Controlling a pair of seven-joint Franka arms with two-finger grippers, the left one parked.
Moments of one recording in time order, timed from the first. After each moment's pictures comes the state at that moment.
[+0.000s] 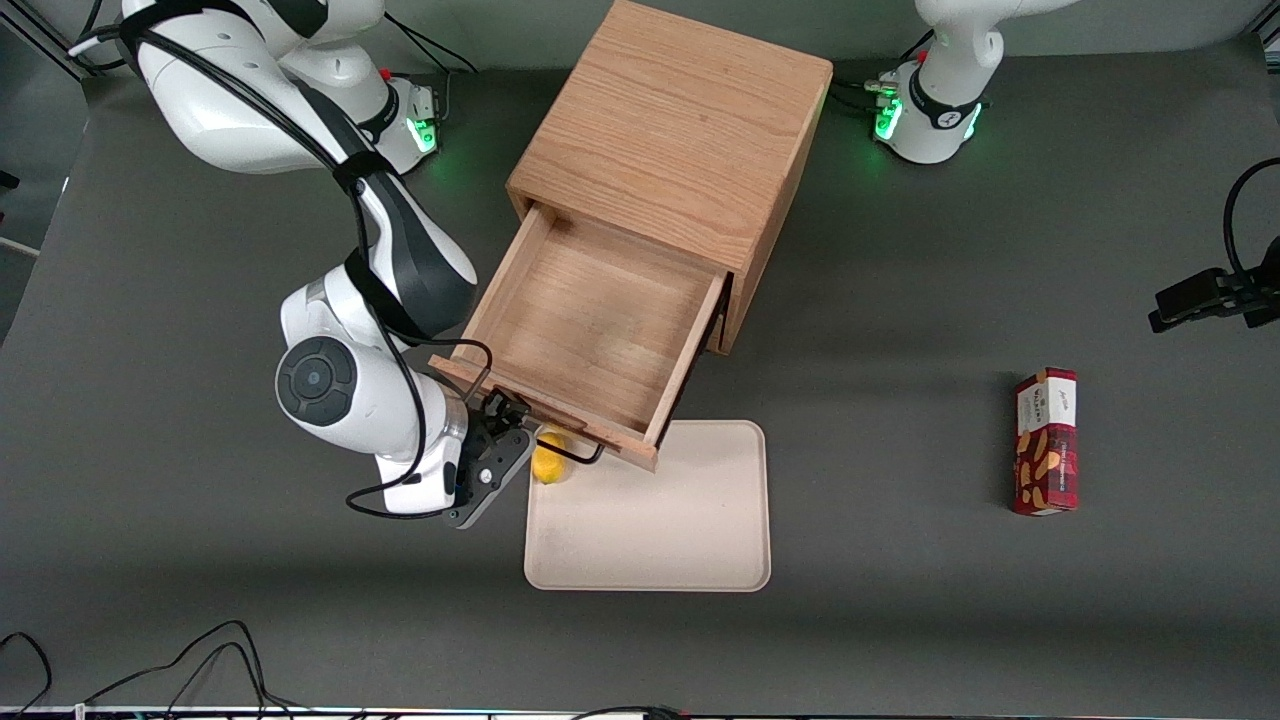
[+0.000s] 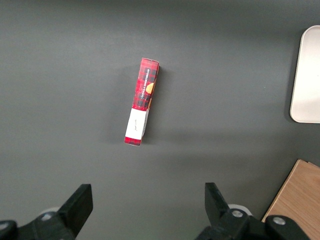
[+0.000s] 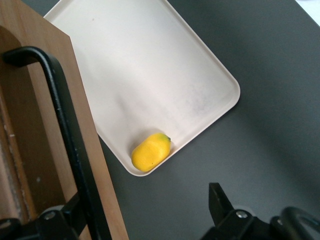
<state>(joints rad) 0.21 0.69 0.28 -1.20 -0.04 1.92 -0.40</state>
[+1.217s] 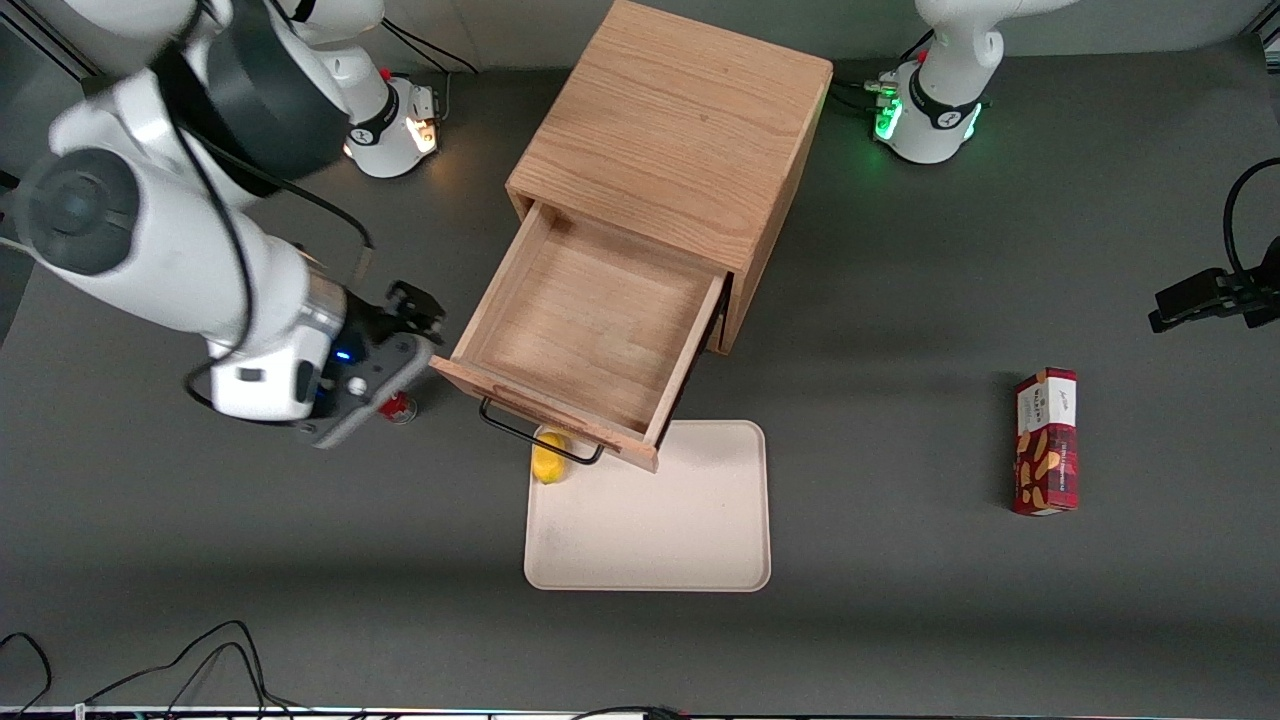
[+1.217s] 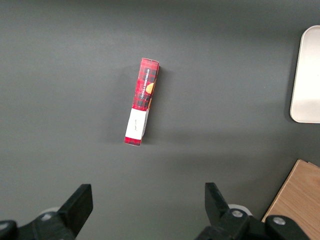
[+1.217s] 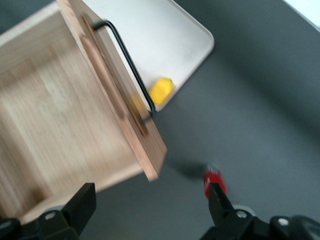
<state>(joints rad) 0.13 0.44 0.29 -1.07 -0.02 1.44 -0.23</state>
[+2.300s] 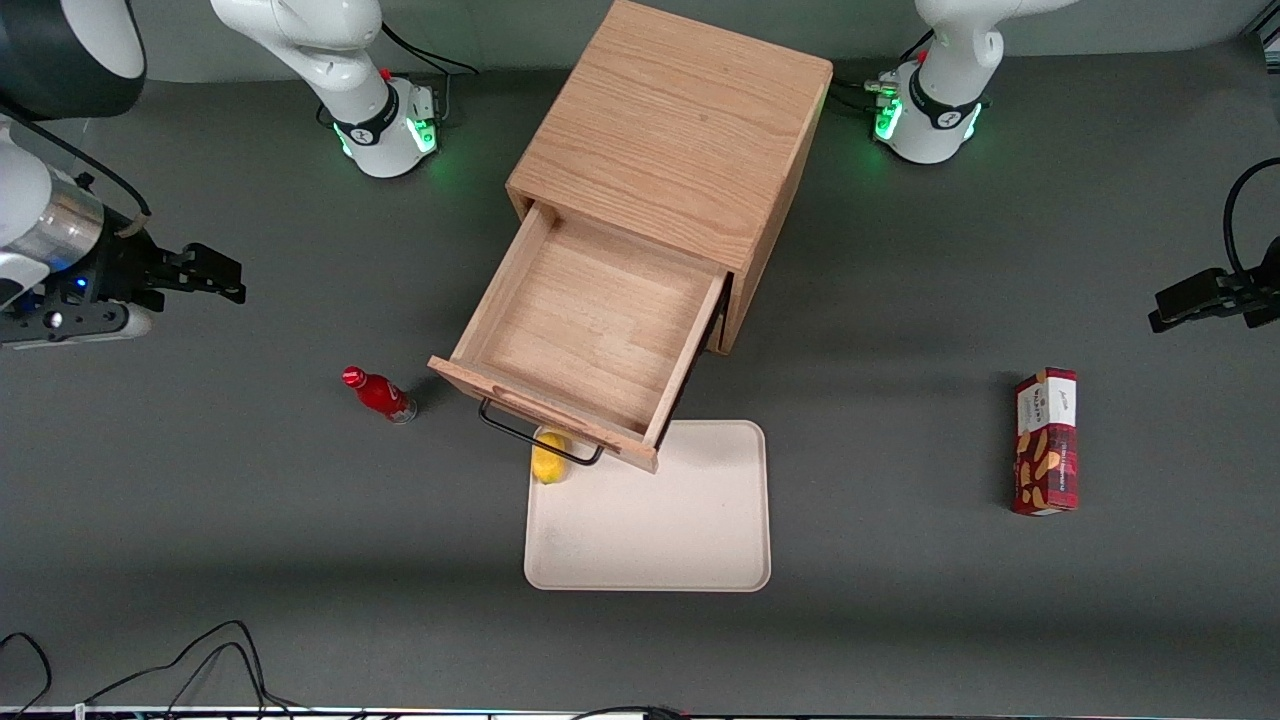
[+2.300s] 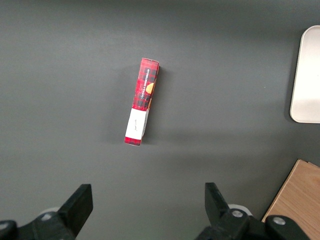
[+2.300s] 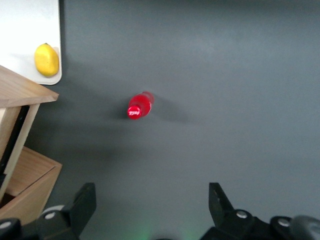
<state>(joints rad) -0.26 -0.04 0.29 -1.70 0.03 1.57 0.00</state>
